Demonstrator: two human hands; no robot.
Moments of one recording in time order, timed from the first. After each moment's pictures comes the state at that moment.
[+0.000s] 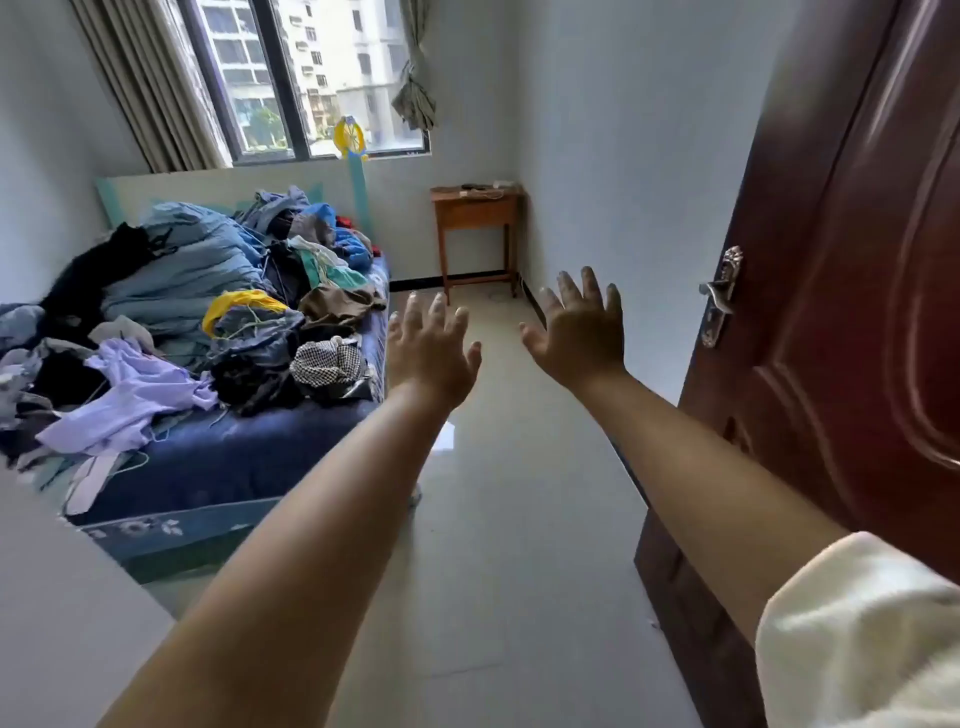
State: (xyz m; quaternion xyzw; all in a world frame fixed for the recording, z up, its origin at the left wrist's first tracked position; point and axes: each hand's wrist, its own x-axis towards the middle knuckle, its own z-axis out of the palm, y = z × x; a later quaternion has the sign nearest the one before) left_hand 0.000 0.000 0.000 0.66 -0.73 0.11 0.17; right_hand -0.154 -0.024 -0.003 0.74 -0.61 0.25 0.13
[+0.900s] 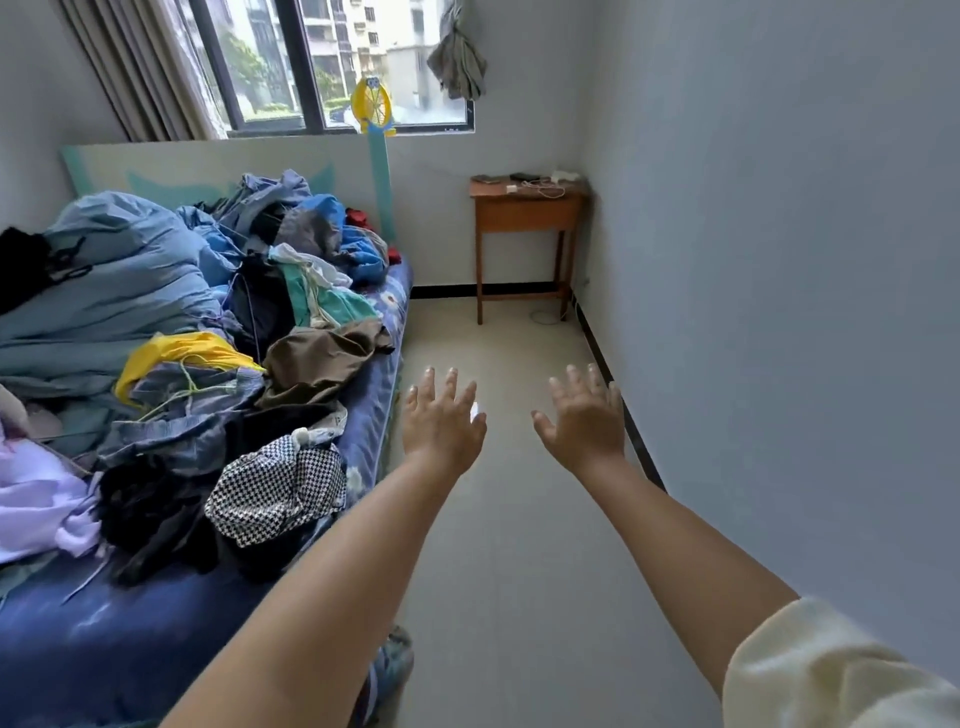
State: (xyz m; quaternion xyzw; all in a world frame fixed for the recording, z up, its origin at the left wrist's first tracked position) left_hand 0.076 -0.627 -0.094 0.72 -0.69 0.02 0.08; right_hand -0.080 -0.656 -0.113 0.77 -0.62 0.17 0.03
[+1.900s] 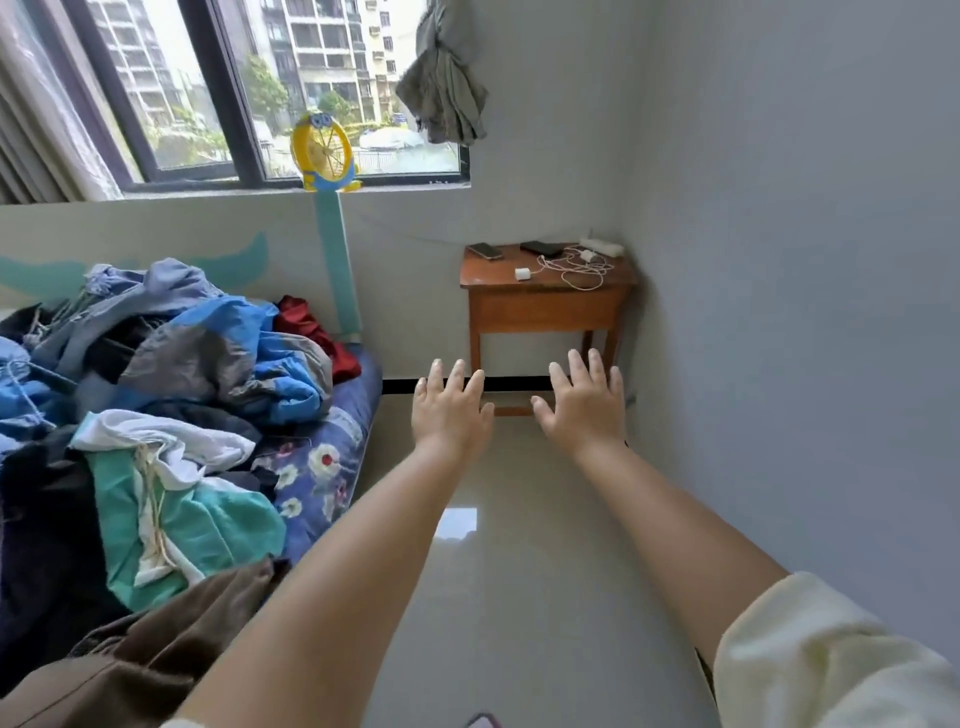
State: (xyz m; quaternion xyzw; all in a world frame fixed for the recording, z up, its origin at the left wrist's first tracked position) left_hand 0.129 -1.503 -0.070 0.72 -0.68 0.04 0.12; right_hand -0.020 -1.536 -0.084 0.77 -0.61 0.20 0.06
